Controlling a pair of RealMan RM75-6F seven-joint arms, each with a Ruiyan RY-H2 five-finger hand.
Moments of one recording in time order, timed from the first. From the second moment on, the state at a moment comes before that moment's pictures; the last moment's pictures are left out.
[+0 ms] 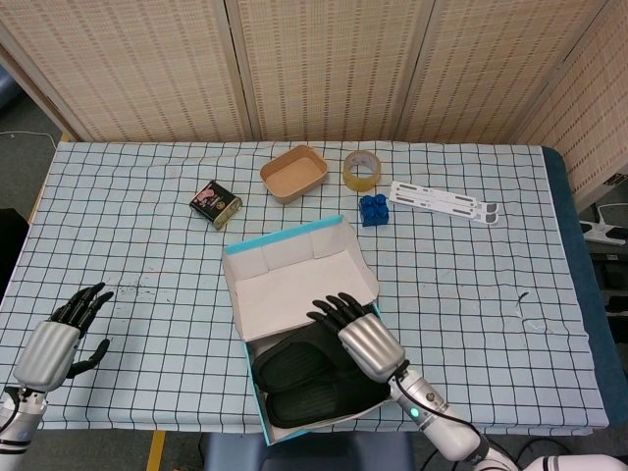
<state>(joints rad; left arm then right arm) -0.20 -1.23 0.01 -1.36 1.65 1.50 -0.13 0.55 -1.48 0.07 -1.97 -1.34 1.07 -0.48</state>
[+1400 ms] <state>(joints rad) -0.20 -1.23 0.01 -1.36 1.65 1.50 -0.14 0.52 -1.78 0.04 -1.46 -1.62 1.27 -0.42</state>
